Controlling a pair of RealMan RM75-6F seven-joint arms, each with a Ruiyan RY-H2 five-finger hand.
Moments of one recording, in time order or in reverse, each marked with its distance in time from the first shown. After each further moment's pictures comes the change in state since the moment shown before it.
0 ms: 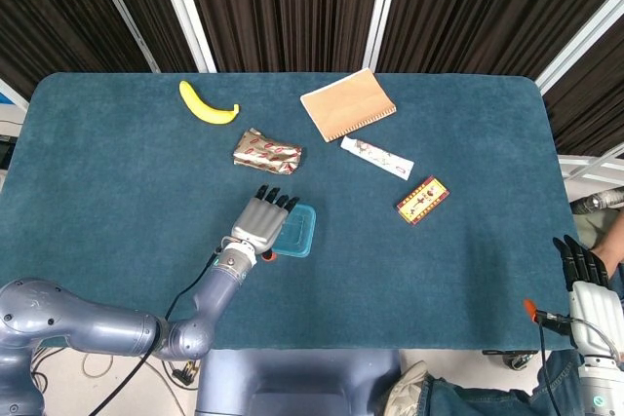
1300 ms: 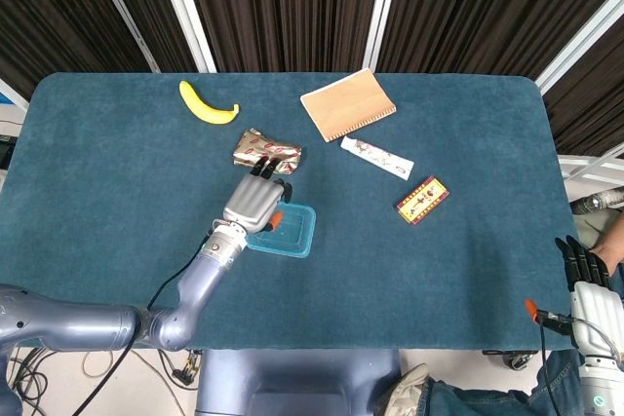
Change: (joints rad) left arm 0.093 0.058 -0.051 0.043 0.280 -0.029 -0.224; right arm -0.002 -0.002 0.005 -0.008 0.016 -0.001 -0.002
